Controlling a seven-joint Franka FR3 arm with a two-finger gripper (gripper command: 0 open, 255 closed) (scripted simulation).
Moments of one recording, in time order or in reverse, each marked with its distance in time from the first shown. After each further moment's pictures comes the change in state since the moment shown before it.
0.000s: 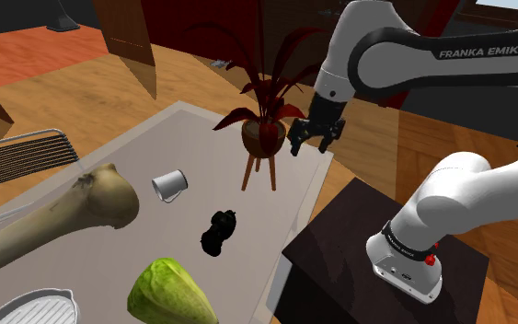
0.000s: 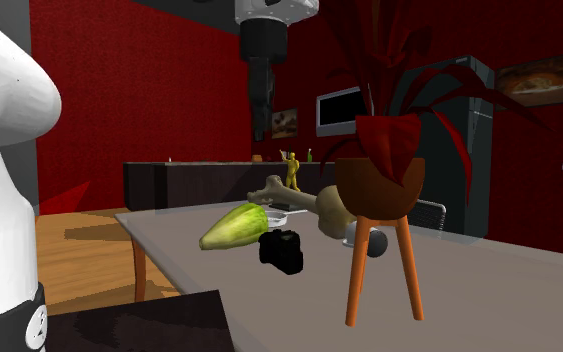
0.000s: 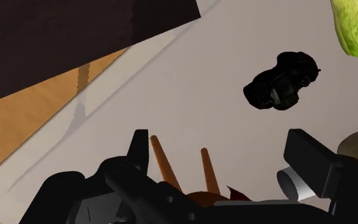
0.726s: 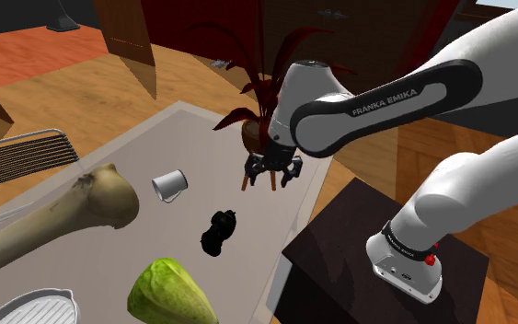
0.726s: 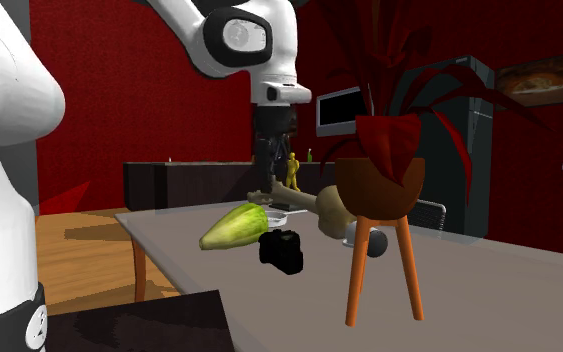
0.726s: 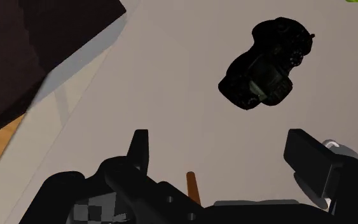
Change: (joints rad) arm -0.040 0.369 0.293 0.012 0.130 0.433 0.344
